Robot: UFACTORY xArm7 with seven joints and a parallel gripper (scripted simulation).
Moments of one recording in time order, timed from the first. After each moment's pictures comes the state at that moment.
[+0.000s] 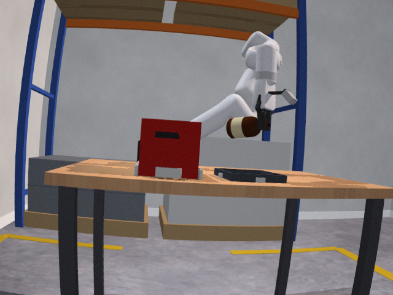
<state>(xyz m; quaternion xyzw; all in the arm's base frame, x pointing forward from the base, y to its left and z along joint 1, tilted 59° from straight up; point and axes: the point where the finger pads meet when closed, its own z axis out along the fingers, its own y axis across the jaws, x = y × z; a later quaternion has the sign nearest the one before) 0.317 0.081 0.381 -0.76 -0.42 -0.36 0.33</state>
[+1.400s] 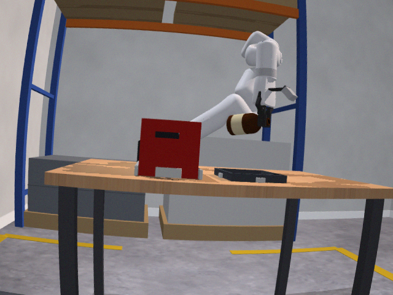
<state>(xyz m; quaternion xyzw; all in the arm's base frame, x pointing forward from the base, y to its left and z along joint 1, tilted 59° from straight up) 0.314 0.071 0.387 -0.76 -0.42 -0.36 0.33</state>
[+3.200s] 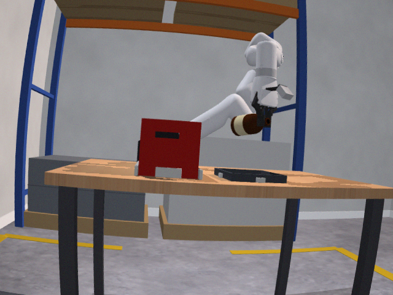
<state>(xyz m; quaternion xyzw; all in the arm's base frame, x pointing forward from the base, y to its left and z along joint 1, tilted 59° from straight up) 0.314 0.071 0.387 -0.81 -0.32 -0.31 0.38</state>
